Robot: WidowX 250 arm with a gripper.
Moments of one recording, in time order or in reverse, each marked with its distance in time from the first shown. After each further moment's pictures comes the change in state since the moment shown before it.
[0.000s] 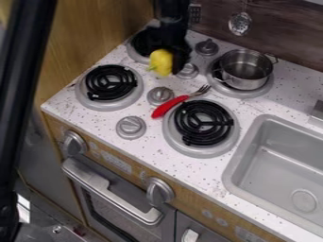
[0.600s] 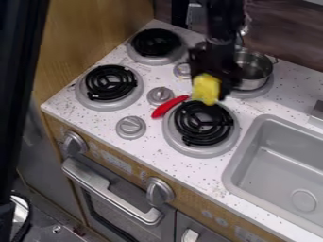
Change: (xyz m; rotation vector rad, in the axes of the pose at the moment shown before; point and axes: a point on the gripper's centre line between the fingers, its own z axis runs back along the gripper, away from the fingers) arm -0.024 -0.111 0.014 -0.091 0.001 0.054
